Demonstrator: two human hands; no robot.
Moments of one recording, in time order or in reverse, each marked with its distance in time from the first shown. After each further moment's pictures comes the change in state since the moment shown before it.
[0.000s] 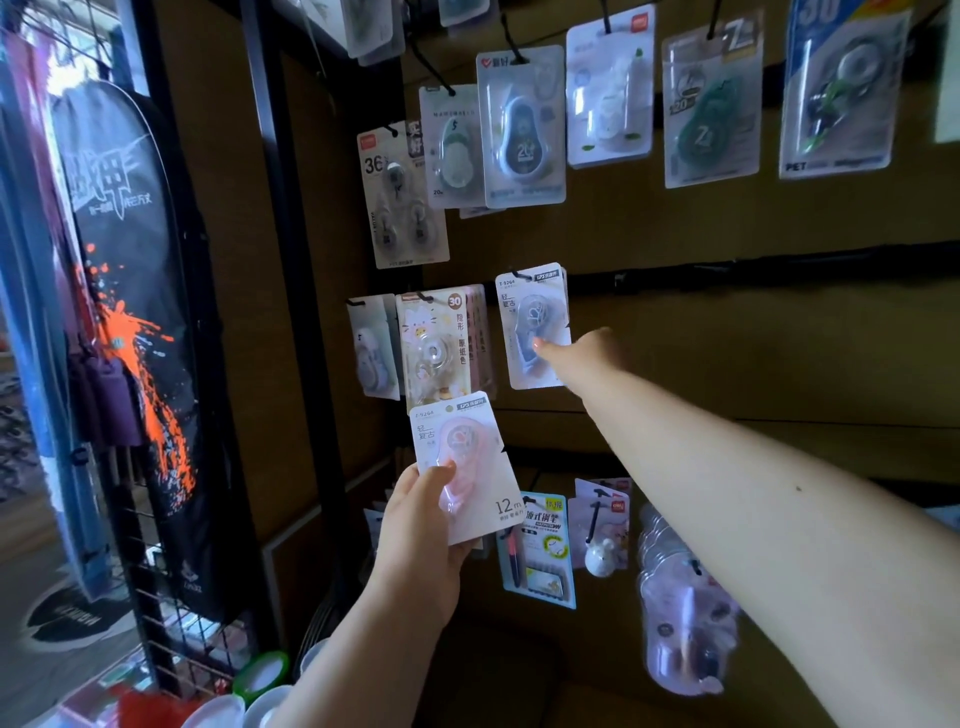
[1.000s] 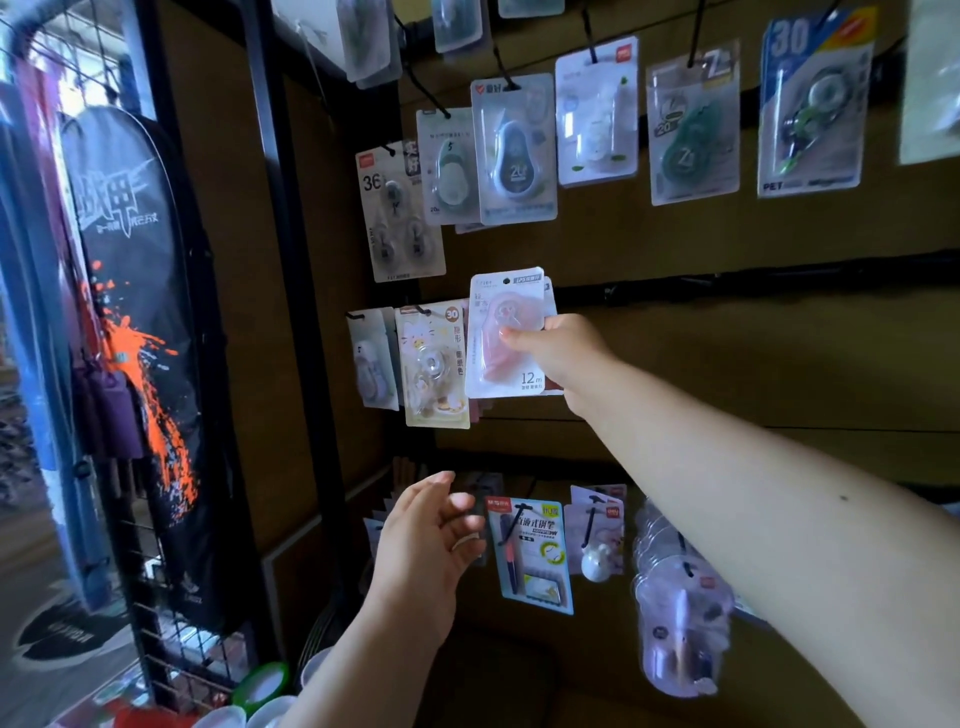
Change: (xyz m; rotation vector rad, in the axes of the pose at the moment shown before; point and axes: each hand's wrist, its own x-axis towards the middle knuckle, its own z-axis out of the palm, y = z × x) left_hand -0.006 0.001 -0.002 -0.039 0.024 -0.055; right_hand -0.042 -0.032 -0.016 0.317 -0.237 -0.157
